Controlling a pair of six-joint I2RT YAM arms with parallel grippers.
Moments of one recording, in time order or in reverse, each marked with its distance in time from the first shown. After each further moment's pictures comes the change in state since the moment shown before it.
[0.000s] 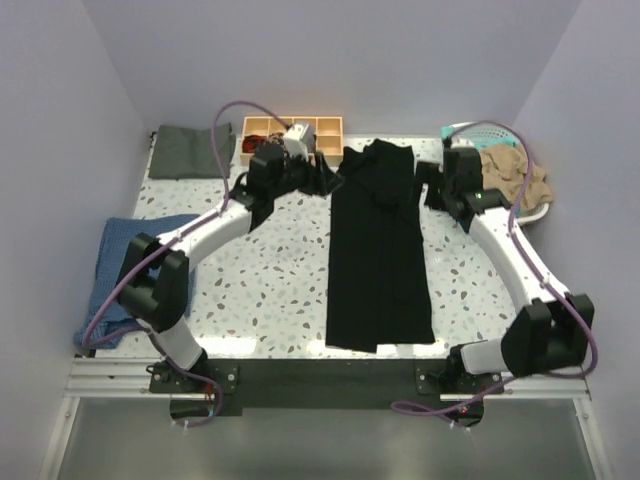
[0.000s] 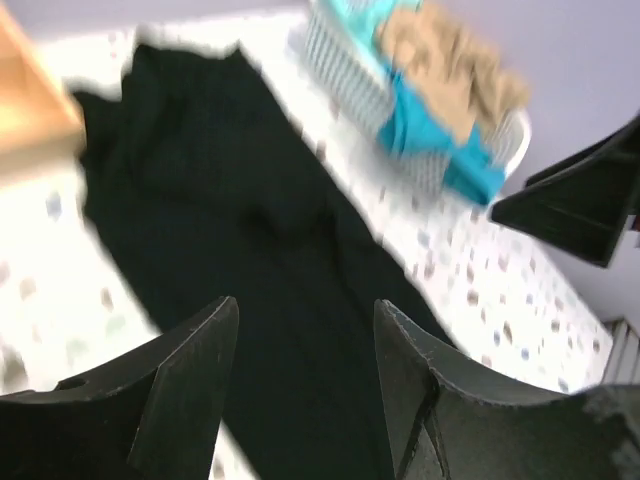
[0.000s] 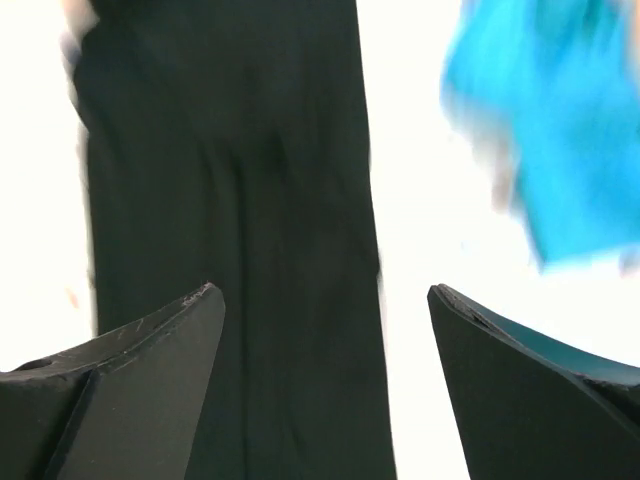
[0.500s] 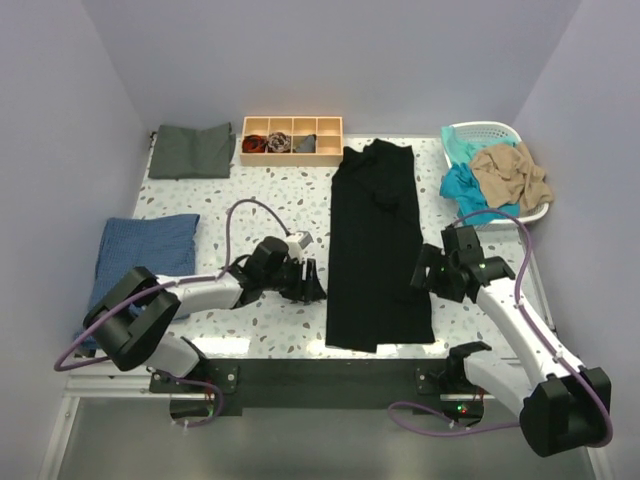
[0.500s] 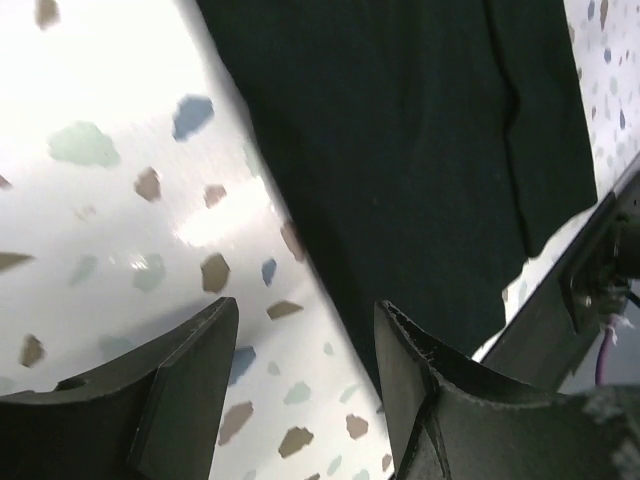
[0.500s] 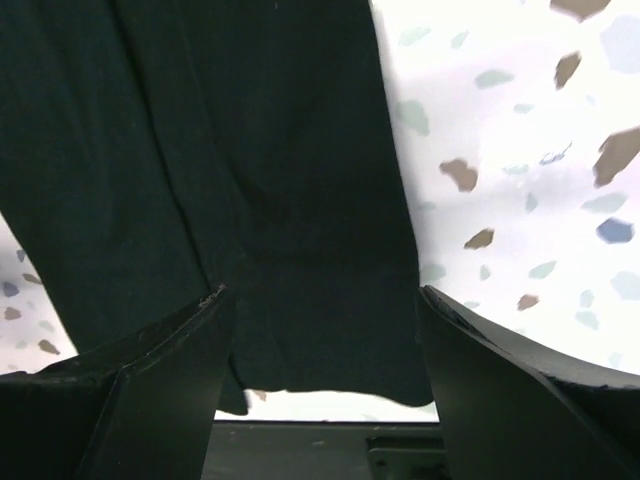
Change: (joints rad) left arm -0.196 -0.269 -0.726 -0.052 -0.029 -0.172; right arm 0.033 -0.431 -0.572 -0.251 -0.145 0.258
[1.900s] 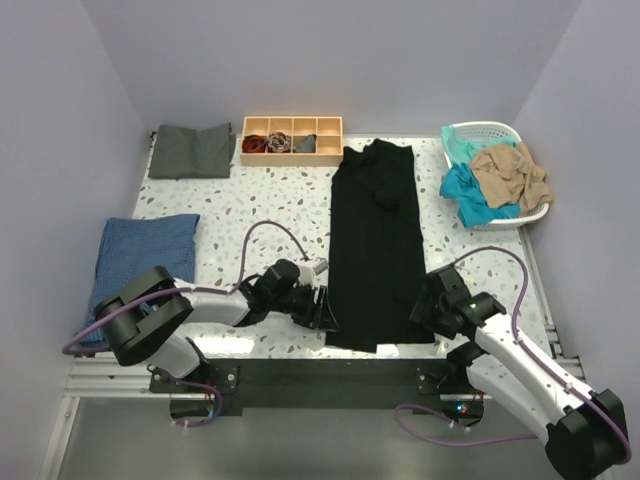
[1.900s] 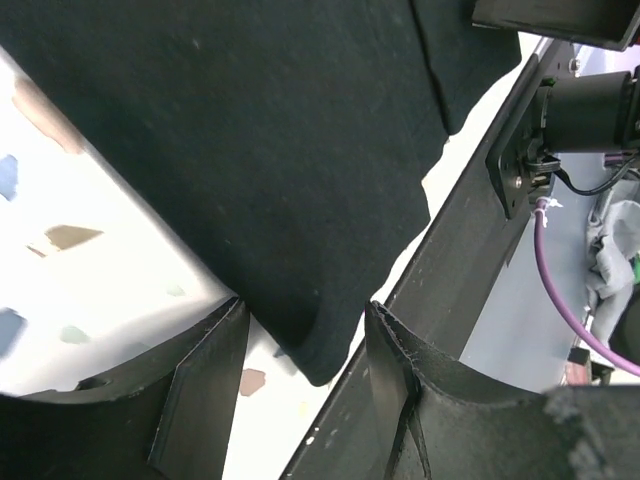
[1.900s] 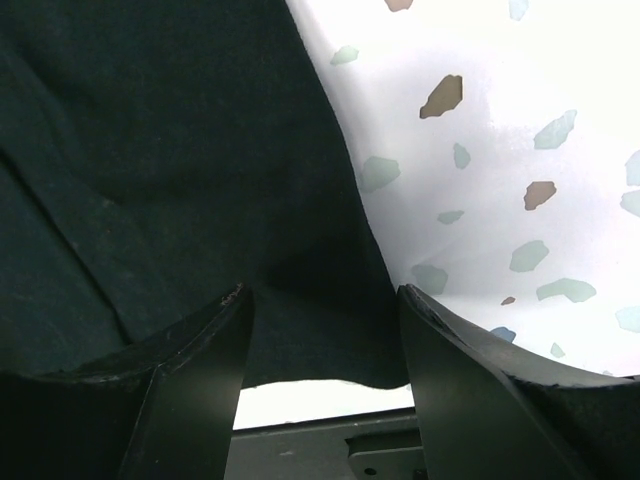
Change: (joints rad) left arm -0.169 0.051 -0.114 0.192 0.163 -0.115; right arm 0.245 -0.227 -0.294 -0.043 0.166 0.356
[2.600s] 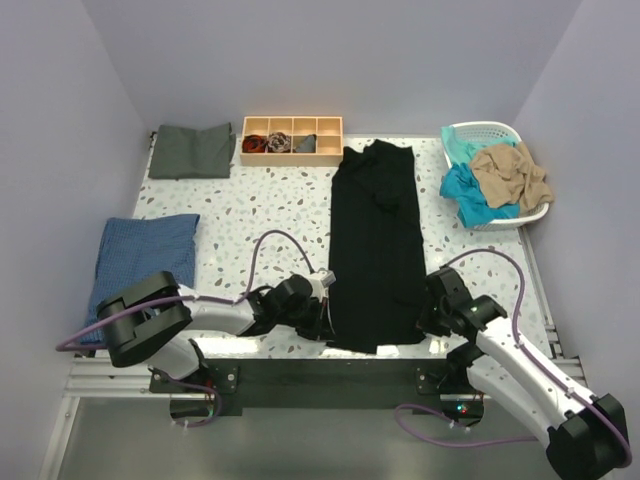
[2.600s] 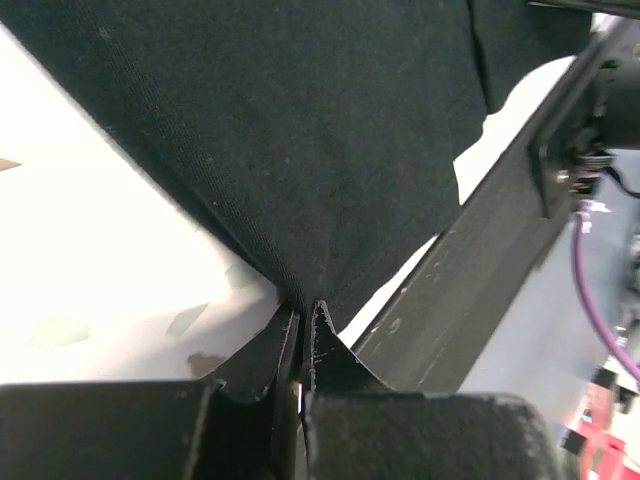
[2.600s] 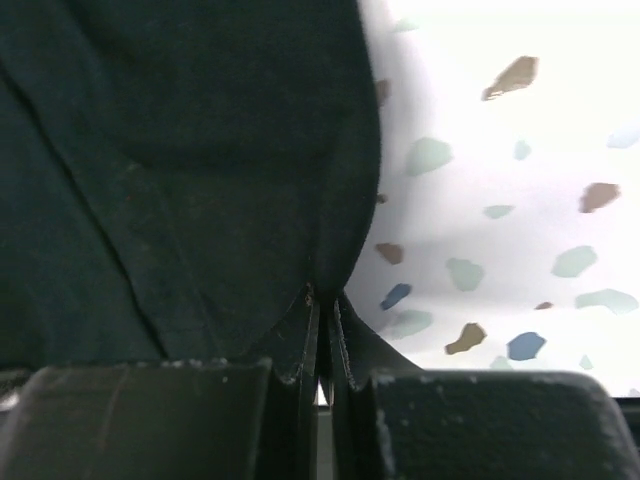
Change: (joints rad) left arm -0.168 -0.004 0.003 -0.054 -0.193 -0.111; right arm 0.004 -0.026 -0.023 0.019 -0.075 -0.056
